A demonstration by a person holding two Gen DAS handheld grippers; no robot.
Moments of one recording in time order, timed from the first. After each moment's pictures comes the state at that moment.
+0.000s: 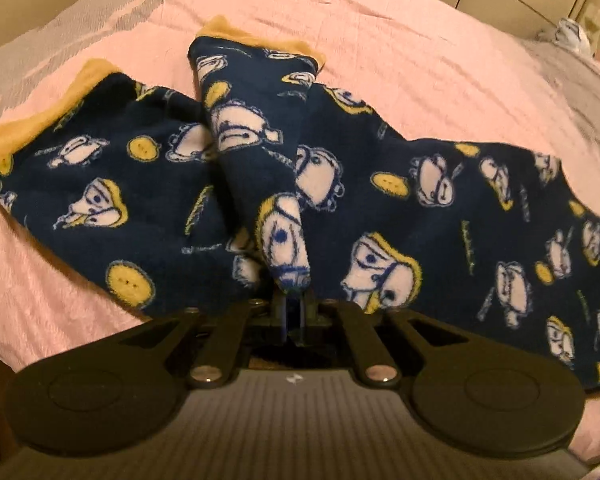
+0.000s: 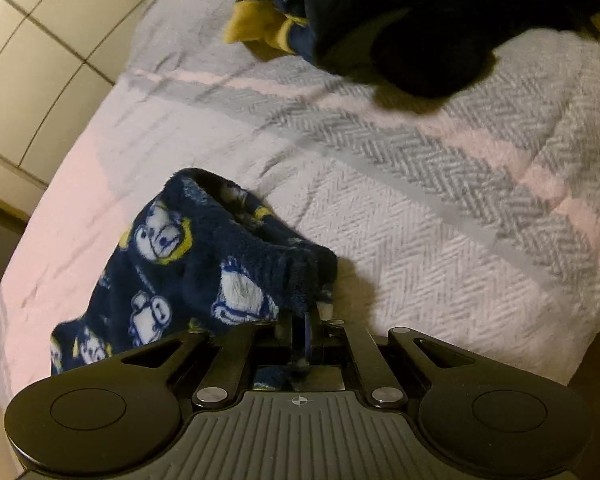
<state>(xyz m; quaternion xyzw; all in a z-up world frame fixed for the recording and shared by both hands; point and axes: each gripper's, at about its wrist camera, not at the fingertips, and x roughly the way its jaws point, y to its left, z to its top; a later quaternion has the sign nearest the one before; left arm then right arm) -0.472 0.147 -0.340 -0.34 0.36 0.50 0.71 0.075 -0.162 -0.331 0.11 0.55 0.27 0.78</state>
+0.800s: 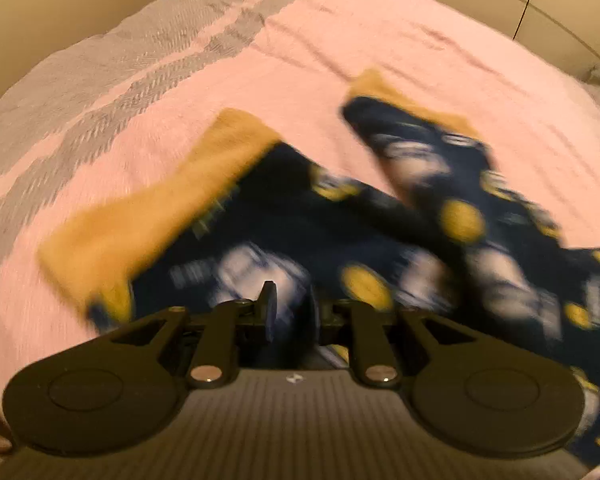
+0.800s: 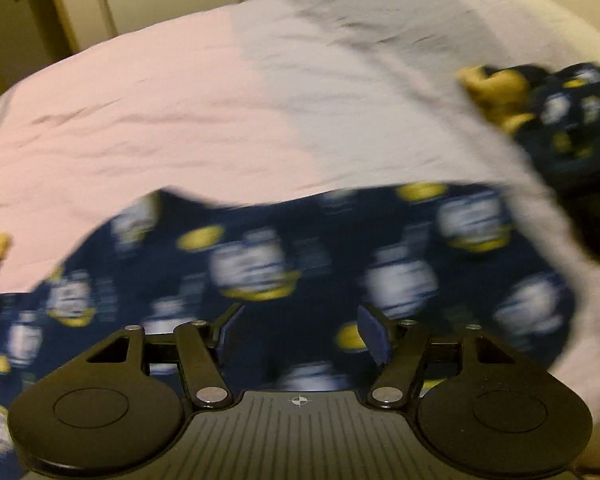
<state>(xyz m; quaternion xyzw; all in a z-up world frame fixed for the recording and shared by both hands) -0.611 0.309 -0.350 -0.32 0.35 0.55 0.69 -0.117 0.044 -0.285 -0.17 0.46 0.37 0.79</state>
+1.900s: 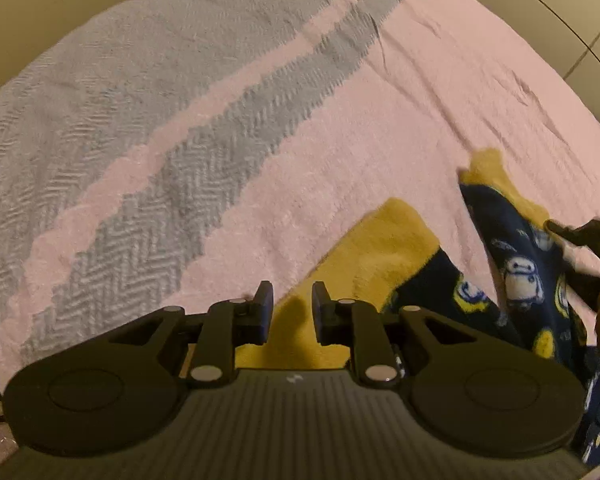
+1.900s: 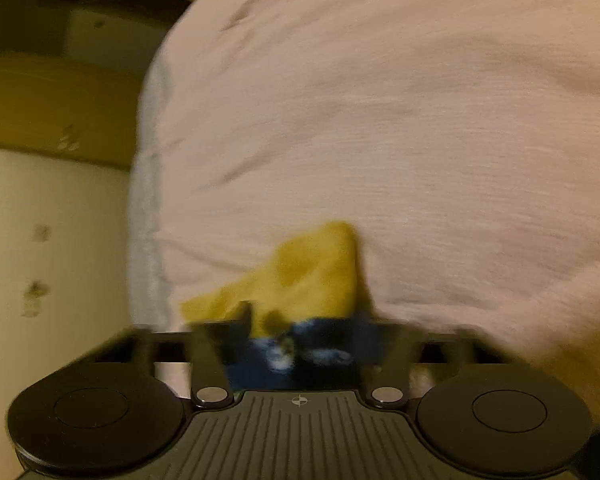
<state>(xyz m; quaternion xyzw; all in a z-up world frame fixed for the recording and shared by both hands) -0.721 0.399 -0.314 -0.43 0.33 0.55 0.63 -0.275 0.413 -0.423 0.06 0.66 0.55 0.52</state>
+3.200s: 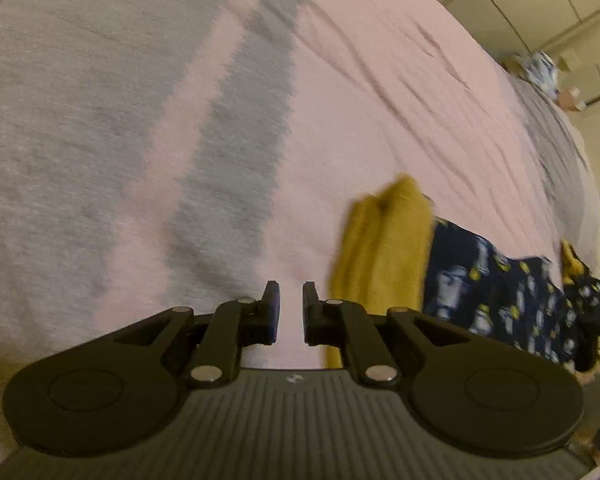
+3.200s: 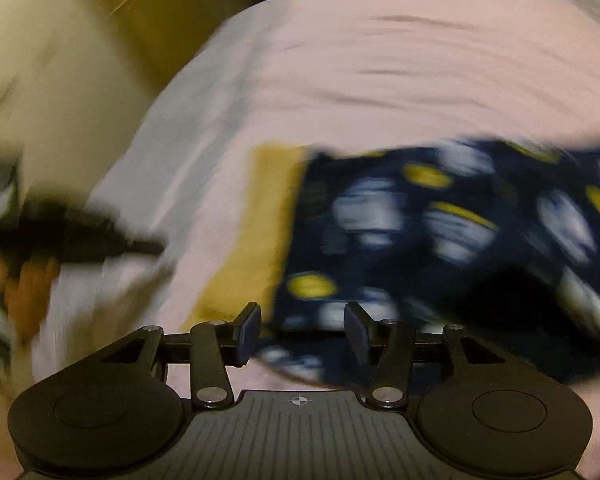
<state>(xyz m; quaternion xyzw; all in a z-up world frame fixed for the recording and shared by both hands) -0.800 0.507 -0.319 -0.48 0.37 0.30 0.73 -0.586 0.237 -0.333 -0.09 0.50 0.54 0.67</state>
